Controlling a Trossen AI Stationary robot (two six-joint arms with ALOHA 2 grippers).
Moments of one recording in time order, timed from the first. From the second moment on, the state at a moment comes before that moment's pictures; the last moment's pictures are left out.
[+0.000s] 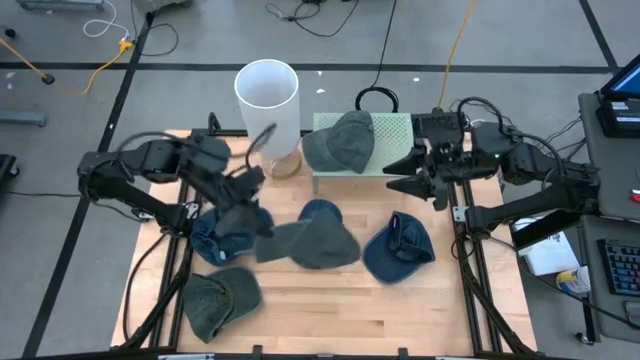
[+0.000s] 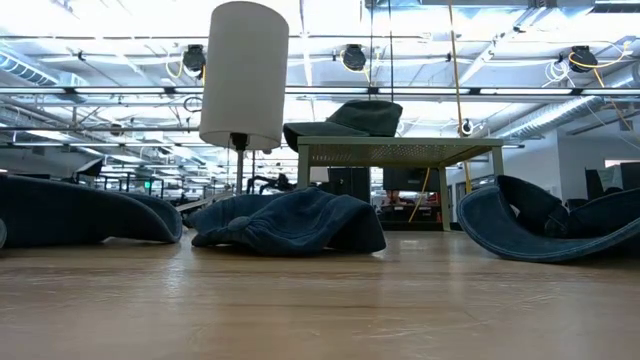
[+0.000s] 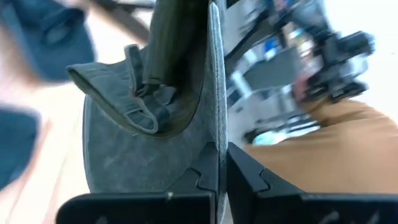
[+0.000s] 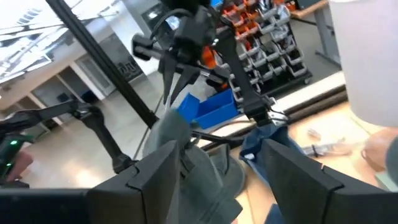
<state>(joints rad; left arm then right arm) -0.09 1.27 1.62 -0.74 0.50 -0.82 0.00 1.01 1.36 -0.43 -0.13 0.53</state>
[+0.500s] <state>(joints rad) 0.13 1.26 1.62 -0.39 0.68 -0.97 0.02 0.94 1.36 -0.29 -0.16 0.57</state>
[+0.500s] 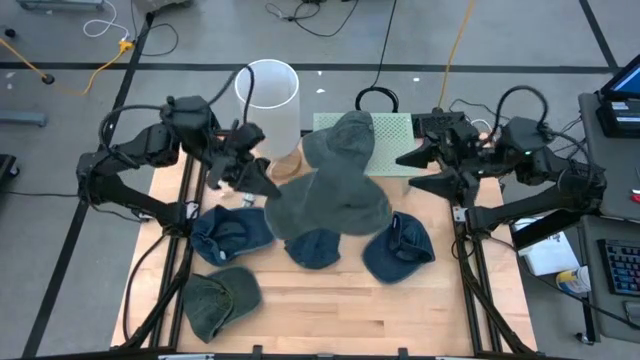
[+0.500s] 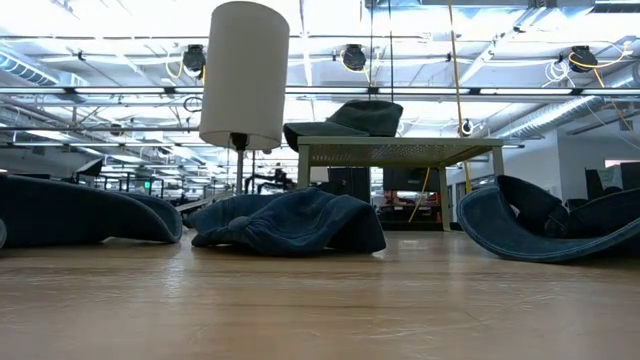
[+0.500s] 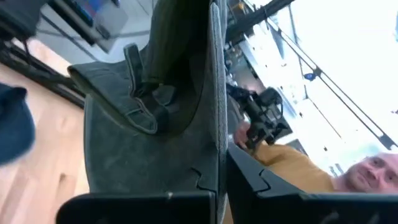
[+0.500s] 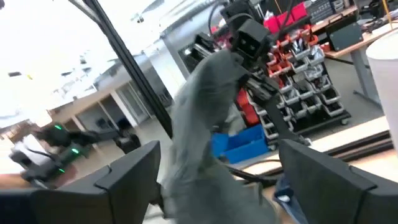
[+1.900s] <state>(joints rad) 0.25 1.26 1.62 -0.29 0.78 -1.01 0.08 1.05 1.36 -0.12 -0.21 0.70</state>
